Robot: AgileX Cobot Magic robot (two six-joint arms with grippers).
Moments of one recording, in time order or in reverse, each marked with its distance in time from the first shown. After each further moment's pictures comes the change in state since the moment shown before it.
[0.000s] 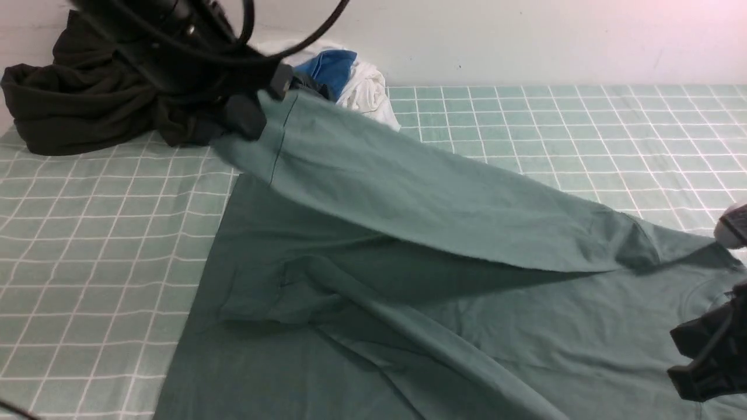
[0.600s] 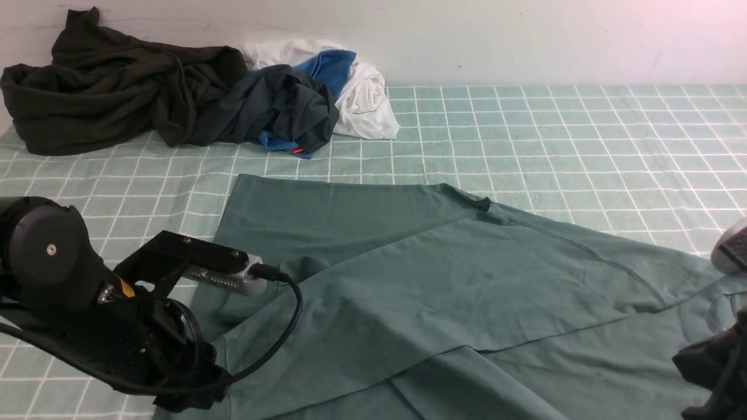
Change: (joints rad) right arm 0.067 -0.040 -0.006 0.021 0.126 -0.076; left arm -0.002 -0.235 0.847 -0.025 -0.346 0.148
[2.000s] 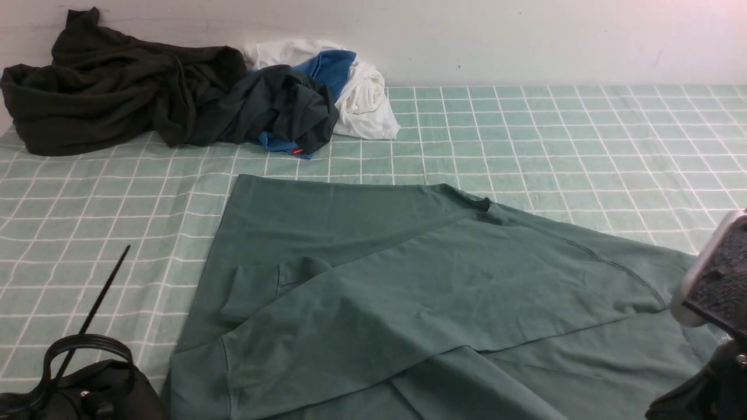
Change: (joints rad) right arm 0.118 0.000 -0.035 0.129 0.100 -0.175; left arm -0.488 0.064 0.286 0.321 -0.035 0.111
